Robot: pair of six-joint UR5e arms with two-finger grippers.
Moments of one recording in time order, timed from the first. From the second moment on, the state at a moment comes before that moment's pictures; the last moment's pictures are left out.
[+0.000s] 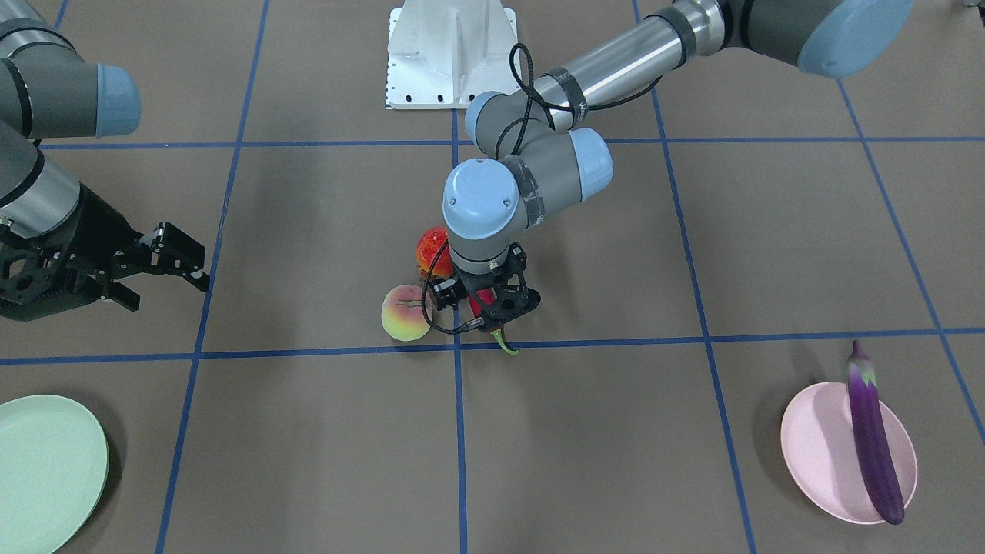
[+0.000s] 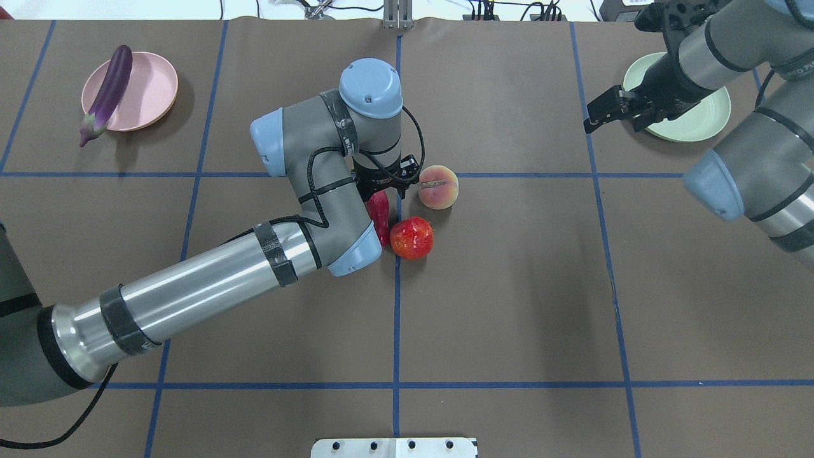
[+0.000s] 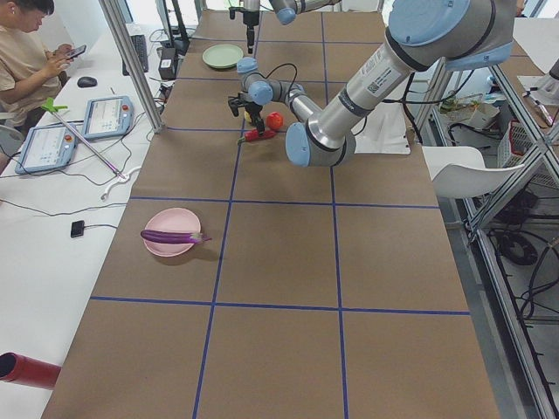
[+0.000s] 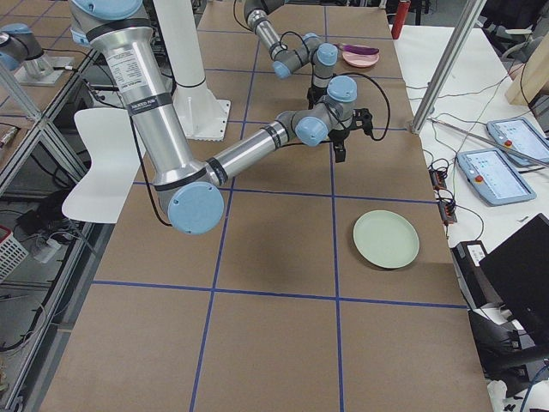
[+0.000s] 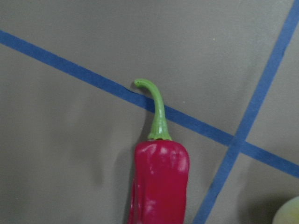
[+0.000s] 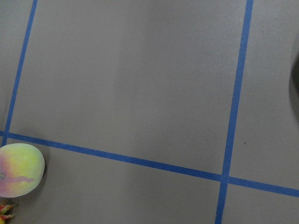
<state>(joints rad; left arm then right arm) -0.61 -2.59 -1.11 -1.68 -2.04 -1.52 1.04 -1.20 1.73 -1.33 2.28 0.74</state>
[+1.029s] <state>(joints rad) -0.77 -2.50 -1.23 -1.68 -2.09 -1.40 1.00 -1.18 1.72 -1.33 2.25 0.81</state>
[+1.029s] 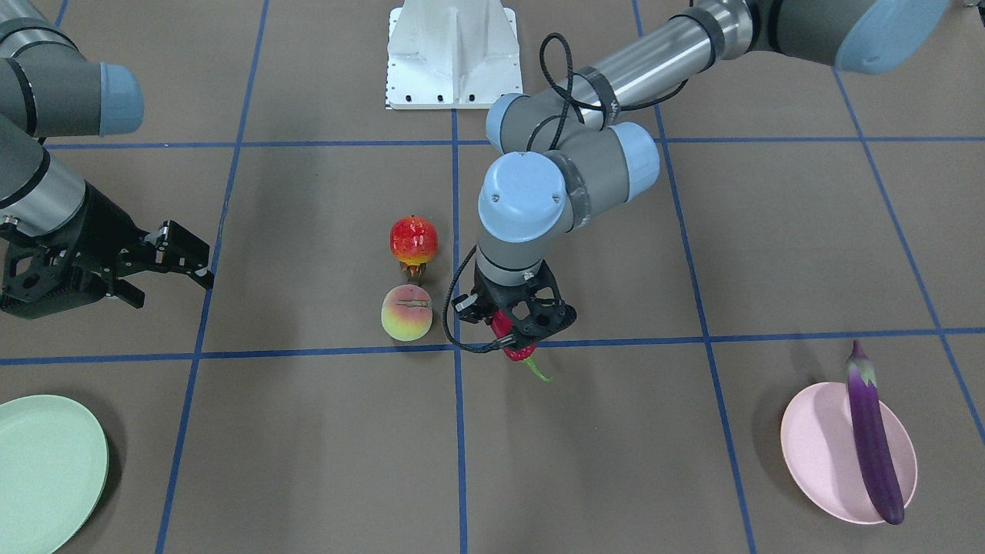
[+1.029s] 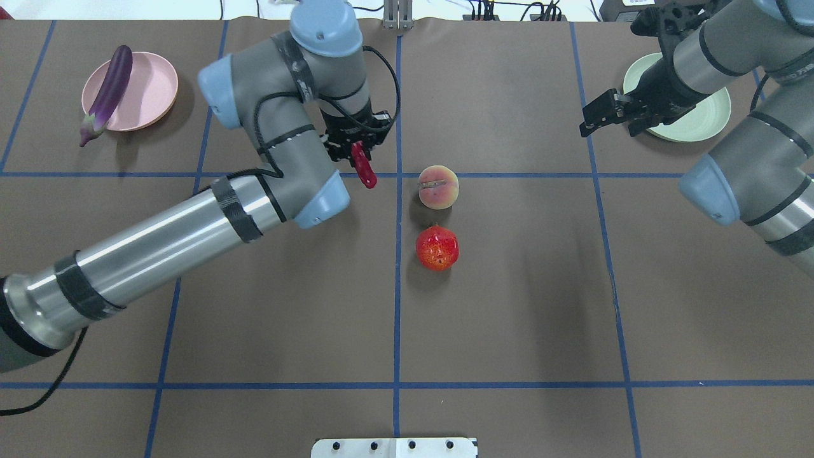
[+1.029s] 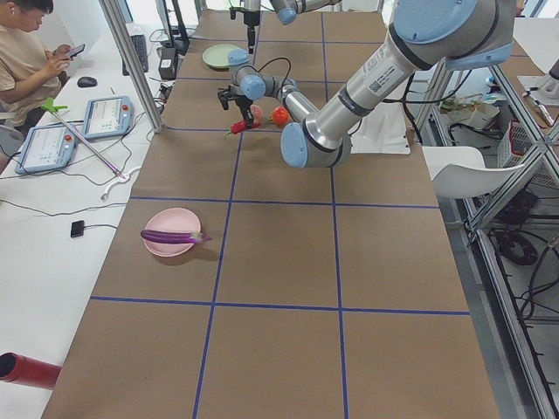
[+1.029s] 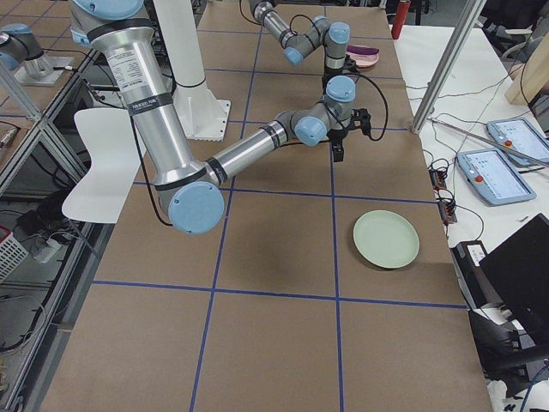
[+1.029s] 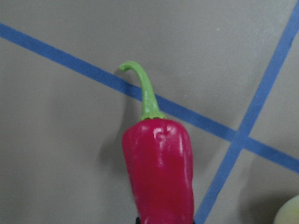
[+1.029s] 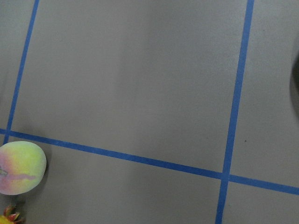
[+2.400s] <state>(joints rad) -1.21 -2.33 -0.98 -1.69 -2.12 -0.62 0.67 -0.84 1.46 -1.33 1.85 1.20</state>
